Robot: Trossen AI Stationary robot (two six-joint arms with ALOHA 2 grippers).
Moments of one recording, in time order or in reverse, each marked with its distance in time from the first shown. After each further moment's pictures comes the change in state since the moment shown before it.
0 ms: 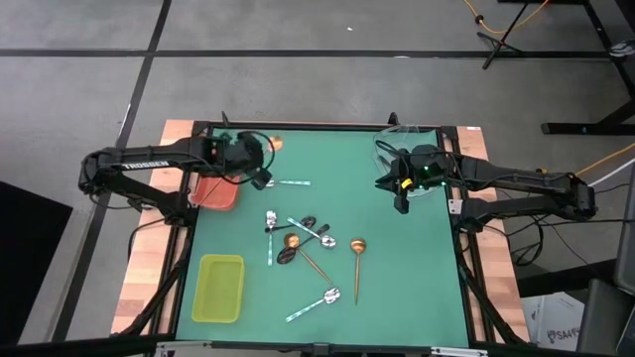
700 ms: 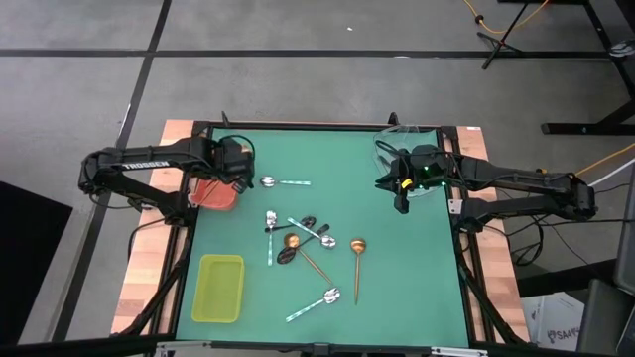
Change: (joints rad) left arm -0.001 0.003 -0.012 -0.388 0.009 -0.270; right arm 0.000 0.000 0.000 0.000 0.000 0.000
